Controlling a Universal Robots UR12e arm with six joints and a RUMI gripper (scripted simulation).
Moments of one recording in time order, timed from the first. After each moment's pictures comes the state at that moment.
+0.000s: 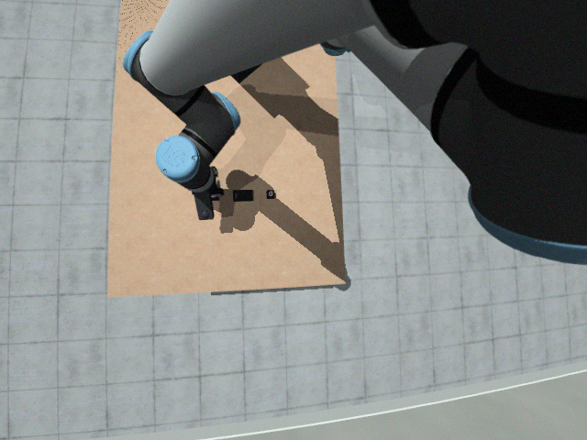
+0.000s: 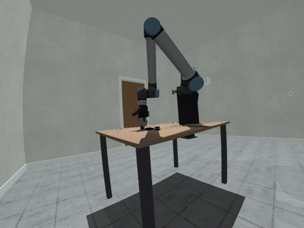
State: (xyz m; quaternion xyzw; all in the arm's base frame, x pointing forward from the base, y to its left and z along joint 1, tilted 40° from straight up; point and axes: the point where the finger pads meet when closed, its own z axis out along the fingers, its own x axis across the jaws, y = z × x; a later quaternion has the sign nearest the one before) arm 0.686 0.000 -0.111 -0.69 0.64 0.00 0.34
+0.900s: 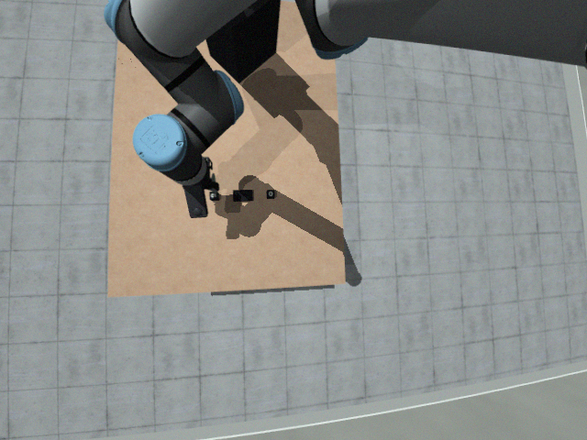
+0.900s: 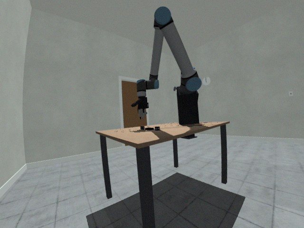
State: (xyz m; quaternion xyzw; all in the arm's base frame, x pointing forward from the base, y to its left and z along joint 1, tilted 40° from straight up) arm 0.649 -0.040 -0.046 -0.69 0.64 0.00 0.34
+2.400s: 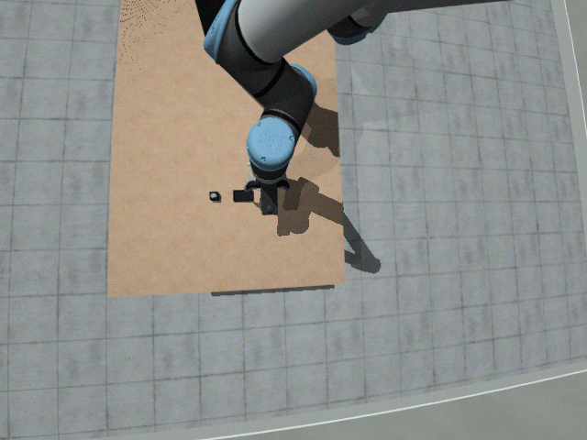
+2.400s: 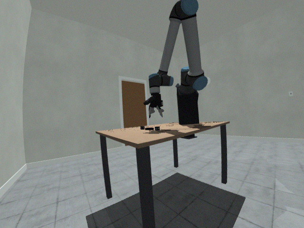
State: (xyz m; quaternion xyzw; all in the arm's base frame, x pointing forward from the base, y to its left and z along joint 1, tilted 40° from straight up) arm 0.614 0.137 0.035 -0.69 0.63 0.01 0.35
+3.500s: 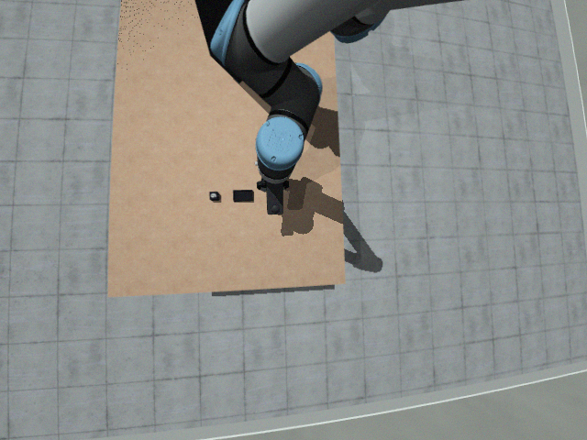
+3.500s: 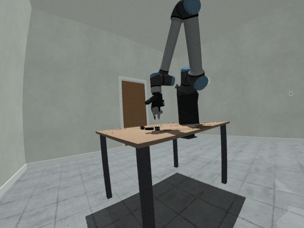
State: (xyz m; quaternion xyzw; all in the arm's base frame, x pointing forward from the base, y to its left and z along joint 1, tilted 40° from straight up) arm 0.610 0.150 0.042 -0.69 0.64 0.00 0.34
